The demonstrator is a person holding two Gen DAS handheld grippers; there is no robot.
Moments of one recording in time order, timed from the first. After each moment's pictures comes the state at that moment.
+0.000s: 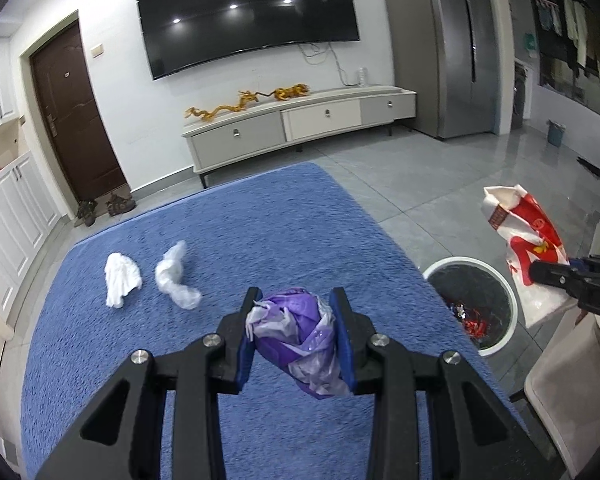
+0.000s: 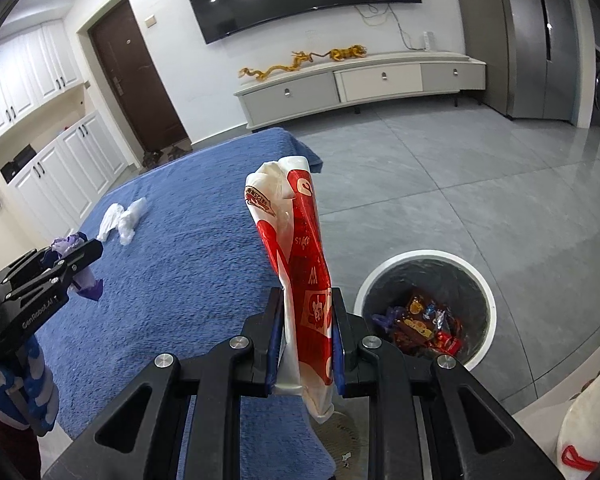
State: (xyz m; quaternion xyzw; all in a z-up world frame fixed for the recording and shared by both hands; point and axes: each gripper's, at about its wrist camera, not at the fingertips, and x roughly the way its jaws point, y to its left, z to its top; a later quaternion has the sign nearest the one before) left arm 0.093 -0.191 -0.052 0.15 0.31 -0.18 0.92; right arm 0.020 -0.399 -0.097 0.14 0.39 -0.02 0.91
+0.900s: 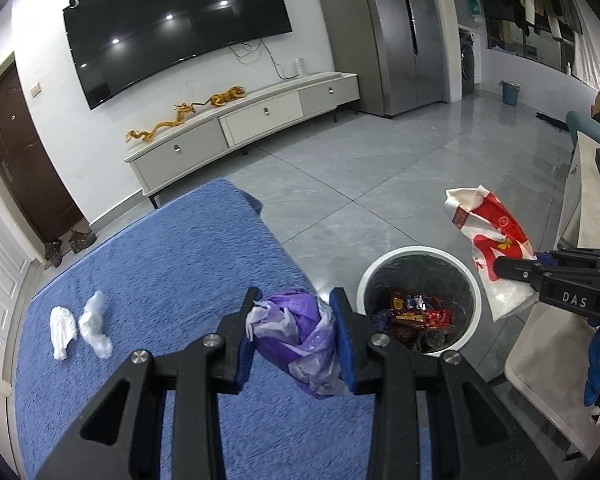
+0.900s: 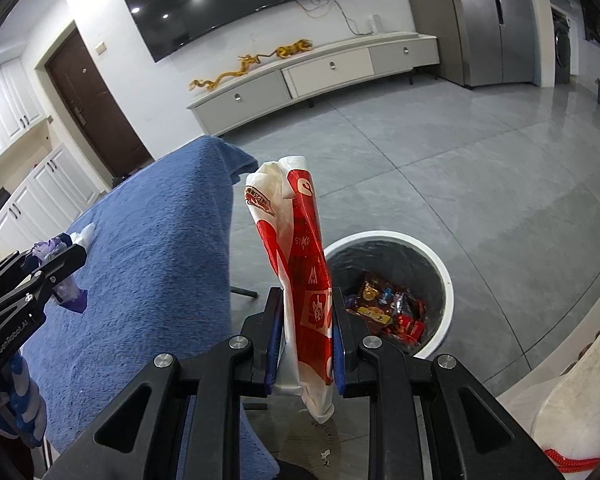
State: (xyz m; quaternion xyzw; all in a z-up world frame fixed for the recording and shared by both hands) left arm 0.087 -0.294 -0.063 0.21 0.31 -0.26 0.89; right arm 0.002 -0.474 -0.132 0.20 0.39 -0.07 0.89
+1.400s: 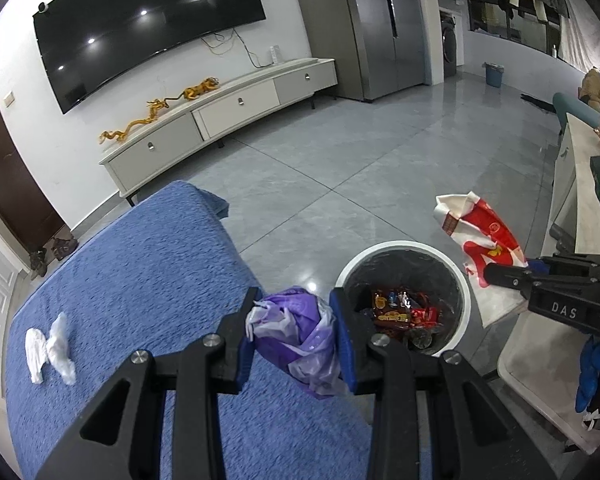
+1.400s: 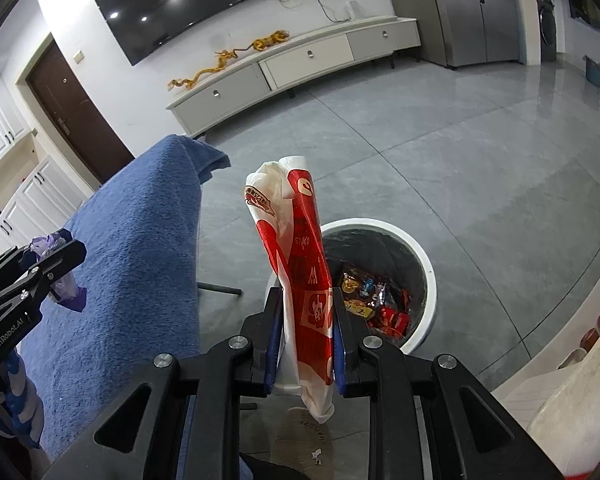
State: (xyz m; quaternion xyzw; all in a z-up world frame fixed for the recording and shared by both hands) left arm 0.107 -0.339 -0.084 0.23 0.33 -0.29 0.87; right arm 0.011 -0.508 -0.159 0.23 0.41 -0.09 0.88
